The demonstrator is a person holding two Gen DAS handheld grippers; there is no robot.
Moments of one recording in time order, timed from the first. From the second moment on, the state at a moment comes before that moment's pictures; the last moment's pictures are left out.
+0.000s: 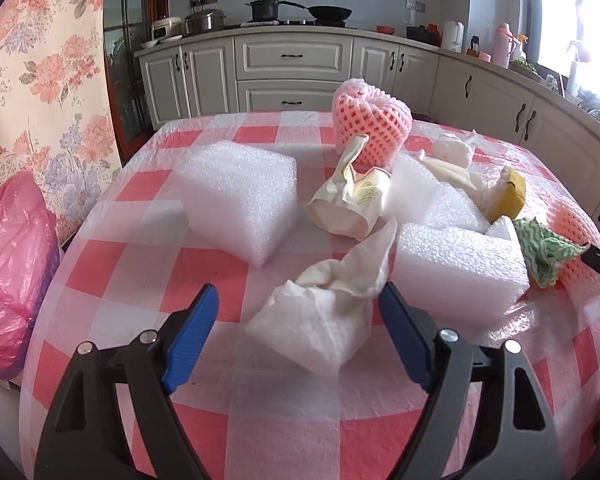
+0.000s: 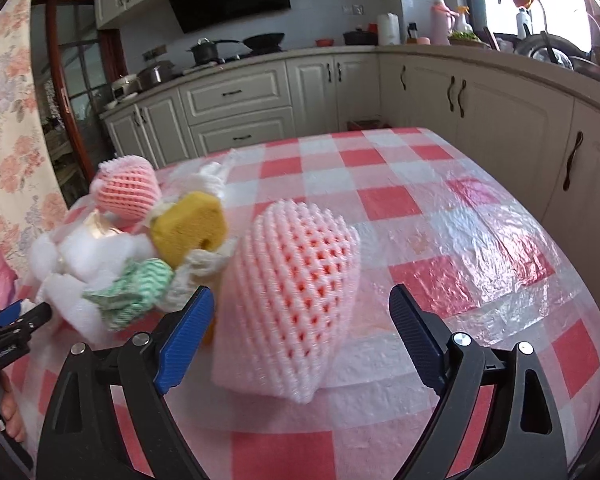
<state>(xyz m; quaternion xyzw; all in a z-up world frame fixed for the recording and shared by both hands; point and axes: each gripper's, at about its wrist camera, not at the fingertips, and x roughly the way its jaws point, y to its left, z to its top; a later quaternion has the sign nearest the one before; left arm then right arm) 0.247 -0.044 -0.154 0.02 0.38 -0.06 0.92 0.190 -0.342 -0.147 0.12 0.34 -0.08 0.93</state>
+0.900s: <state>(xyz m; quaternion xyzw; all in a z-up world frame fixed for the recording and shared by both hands) 0.224 -0.032 -0.143 -0.01 0.35 -0.08 0.93 0.165 -0.333 -0.132 0.10 0.30 -0.07 0.95</state>
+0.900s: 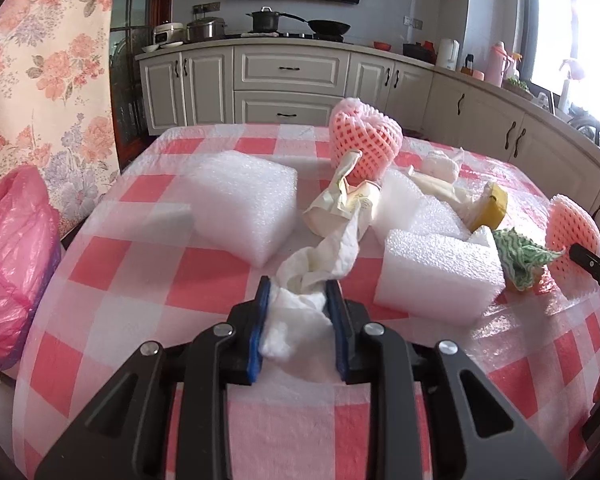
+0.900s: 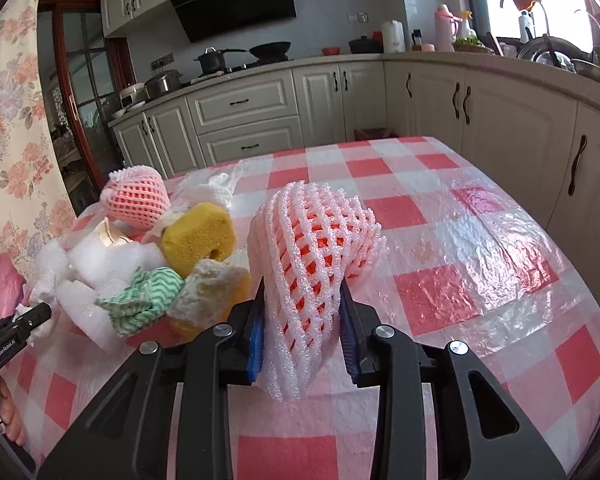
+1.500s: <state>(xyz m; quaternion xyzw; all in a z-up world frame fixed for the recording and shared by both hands) 0.159 0.019 -0.111 0.01 0.29 -0.04 0.96 0.133 -0.226 -0.093 0.06 0.27 0.09 0.96</state>
